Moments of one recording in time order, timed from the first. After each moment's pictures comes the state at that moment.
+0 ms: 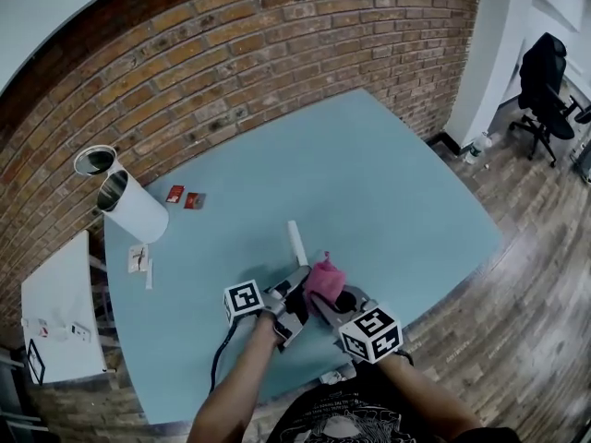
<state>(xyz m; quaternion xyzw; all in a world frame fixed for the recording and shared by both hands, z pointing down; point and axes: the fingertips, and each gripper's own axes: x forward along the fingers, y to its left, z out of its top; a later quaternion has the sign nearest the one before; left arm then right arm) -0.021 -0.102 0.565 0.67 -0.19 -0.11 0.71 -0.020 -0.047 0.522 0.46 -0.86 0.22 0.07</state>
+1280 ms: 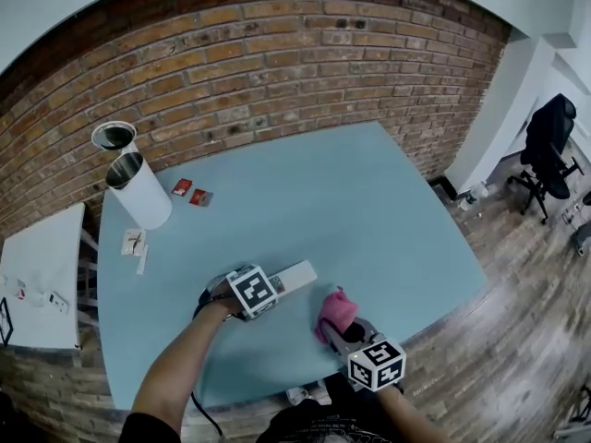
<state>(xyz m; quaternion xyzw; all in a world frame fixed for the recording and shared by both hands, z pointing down) -0.097 -0.116 0.612 0.81 -0.10 0.58 0.09 0.014 -0.008 0.529 0.48 -0.84 0.23 0.11</state>
